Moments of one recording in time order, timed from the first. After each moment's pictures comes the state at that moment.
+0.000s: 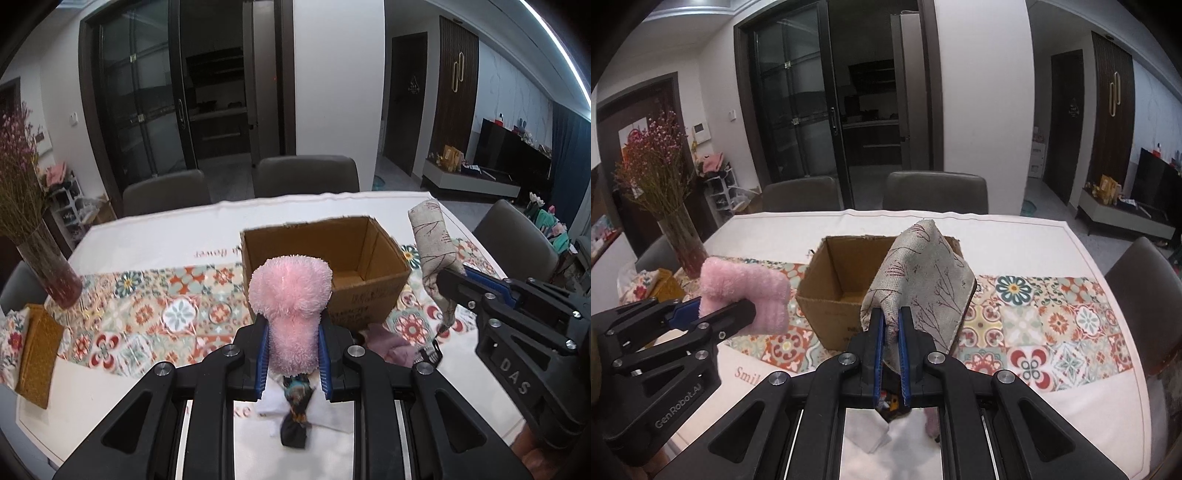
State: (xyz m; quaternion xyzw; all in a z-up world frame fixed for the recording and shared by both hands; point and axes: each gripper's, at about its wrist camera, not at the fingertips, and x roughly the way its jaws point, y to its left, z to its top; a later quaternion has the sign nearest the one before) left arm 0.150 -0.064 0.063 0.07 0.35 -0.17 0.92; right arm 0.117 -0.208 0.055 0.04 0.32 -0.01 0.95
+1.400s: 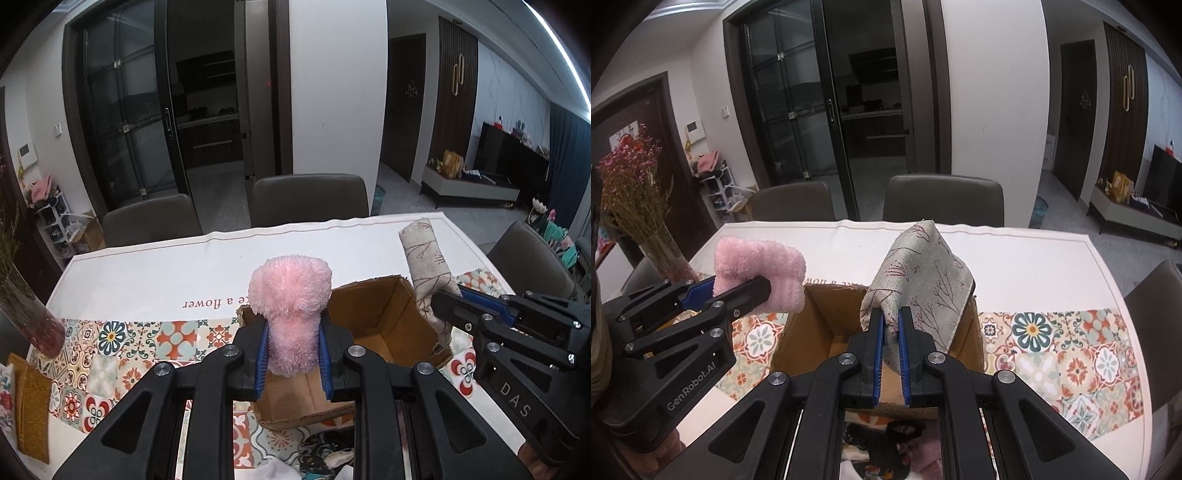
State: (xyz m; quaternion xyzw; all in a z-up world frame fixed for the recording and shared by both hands) left arm 0.284 -0.091 0.070 0.08 0.34 -0.18 0.92; right arm 0.243 -0.230 0.061 0.05 0.34 0.01 0.94
